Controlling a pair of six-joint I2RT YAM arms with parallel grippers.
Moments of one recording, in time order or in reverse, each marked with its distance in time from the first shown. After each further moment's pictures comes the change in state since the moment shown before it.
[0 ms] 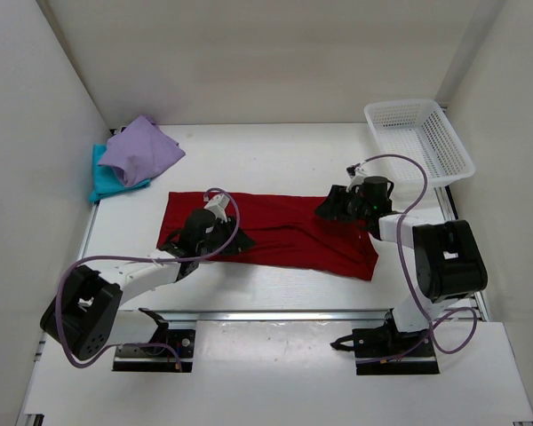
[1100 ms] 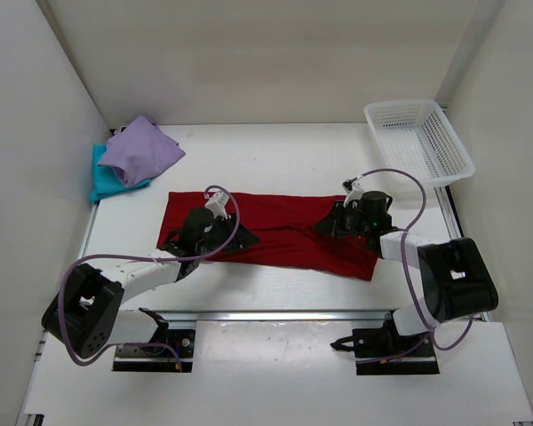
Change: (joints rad) left arm 0.000 0.008 -0.011 0.114 0.066 -0.053; right arm 0.052 -0.114 -0.162 0.063 -0.079 0.048
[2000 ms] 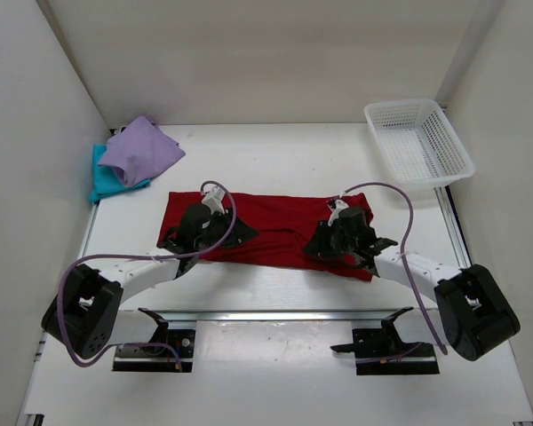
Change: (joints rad) left arm 0.027 -0.003 0.019 -0.001 0.008 -0.040; right arm 0.280 -0.208 -0.048 -0.294 0.291 0.175
